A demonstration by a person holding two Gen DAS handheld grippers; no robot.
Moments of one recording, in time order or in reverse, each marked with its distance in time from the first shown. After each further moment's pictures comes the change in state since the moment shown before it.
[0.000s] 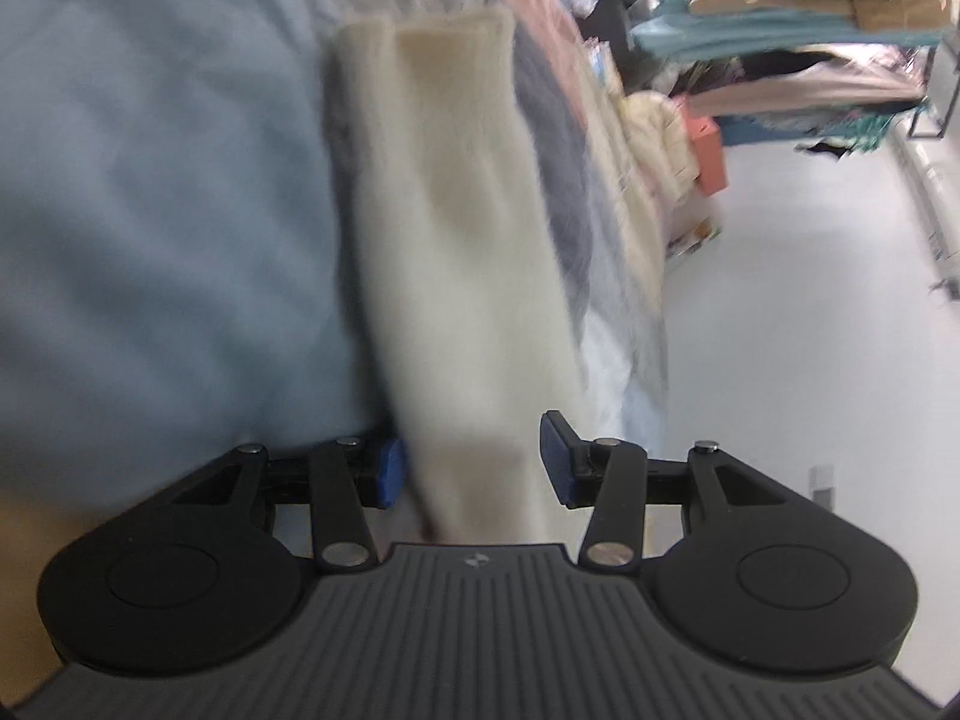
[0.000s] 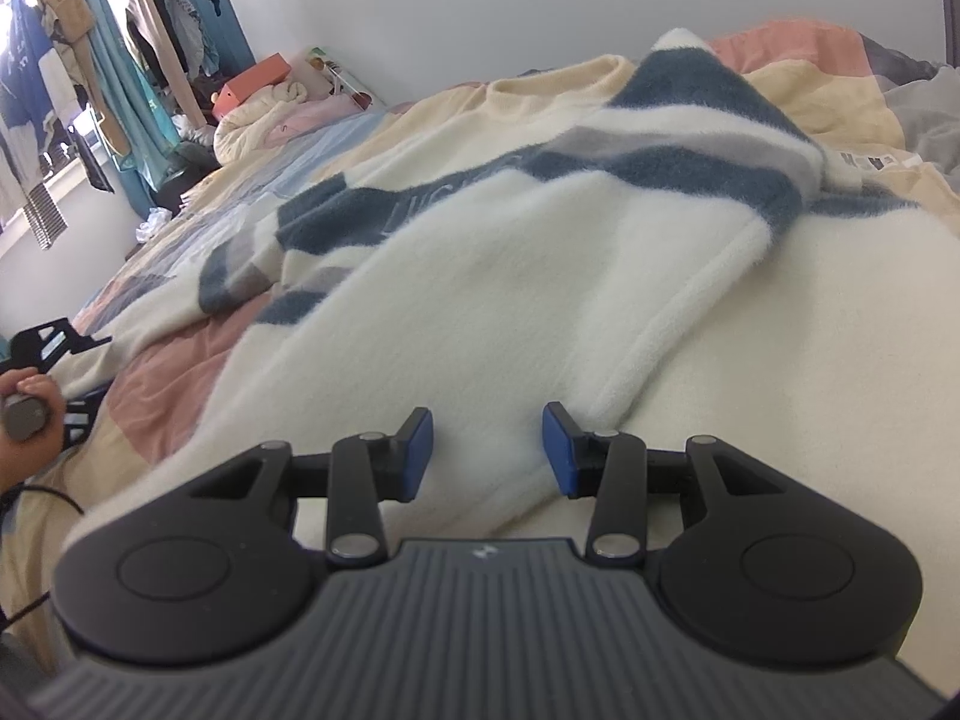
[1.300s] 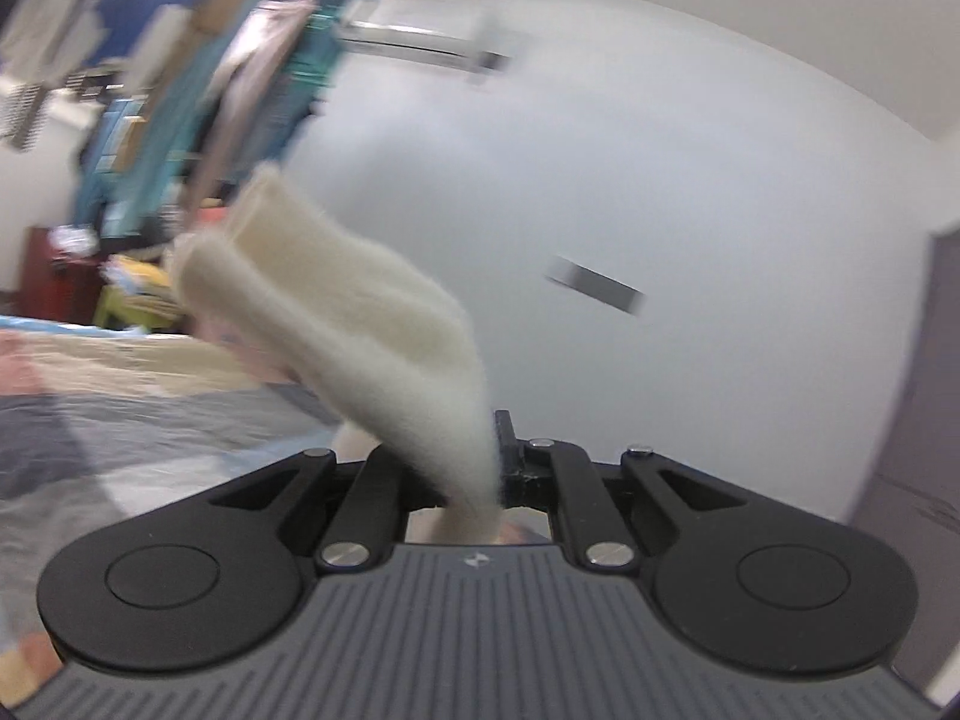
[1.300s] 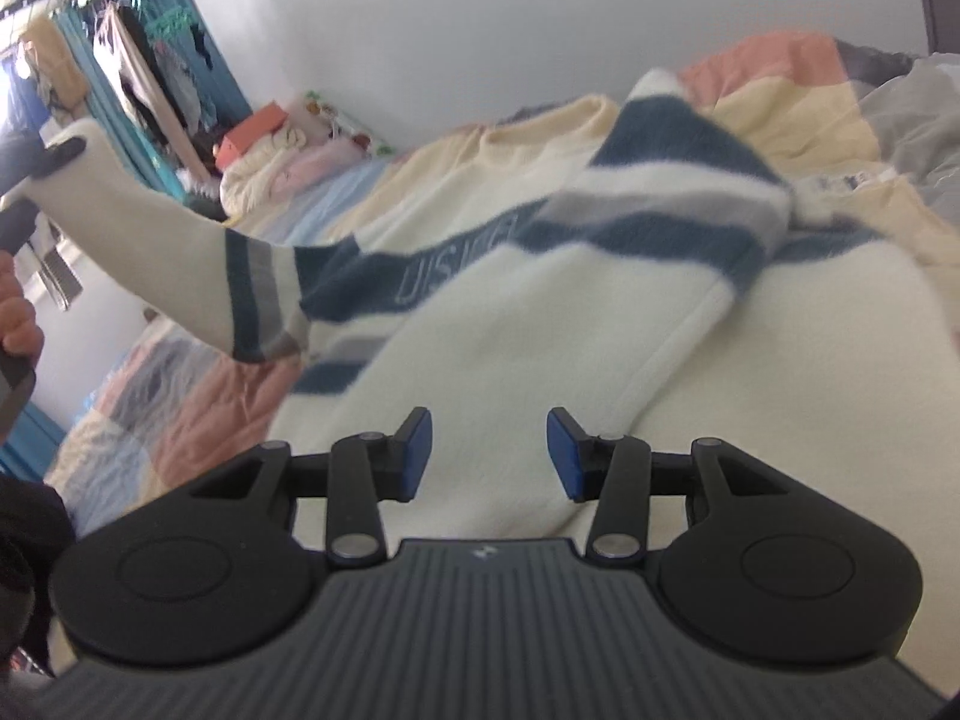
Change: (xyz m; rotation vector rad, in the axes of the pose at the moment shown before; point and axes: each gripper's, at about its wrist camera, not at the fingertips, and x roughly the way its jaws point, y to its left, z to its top) left arm -0.130 -0.240 -0.271 1.094 -0.114 -0.472; right arm -0.047 -0.014 0.026 0.117 -0.071 0.035
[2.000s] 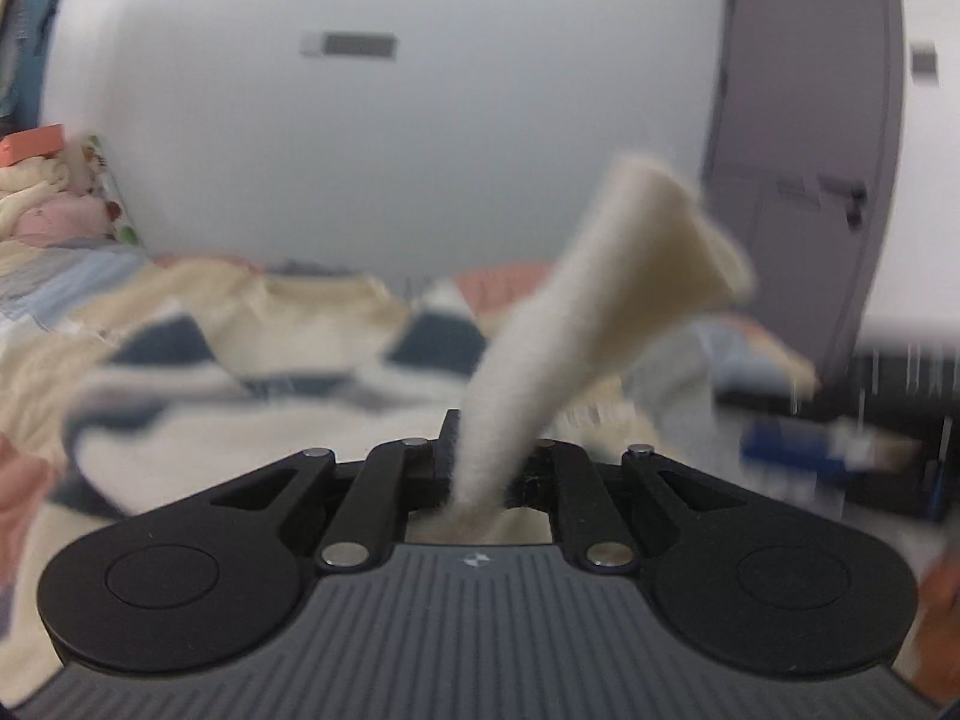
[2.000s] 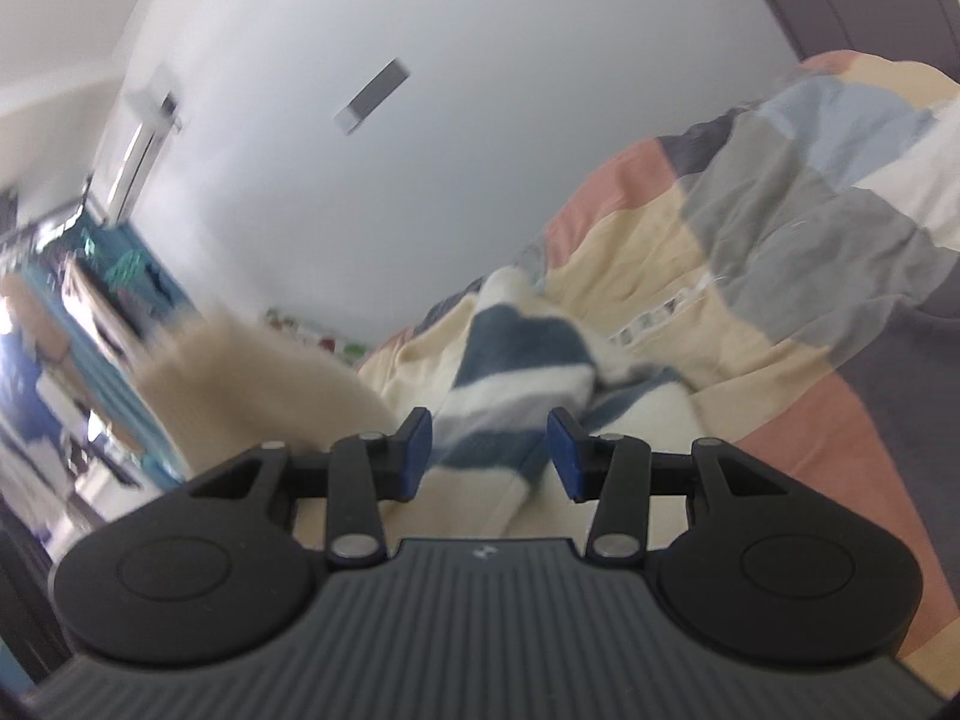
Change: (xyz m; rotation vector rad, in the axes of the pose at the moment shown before) left arm -0.033 -0.212 -0.231 0.338 0.448 -0.290; right arm -0.092 -0.107 0.030 0.323 -0.316 -0.001
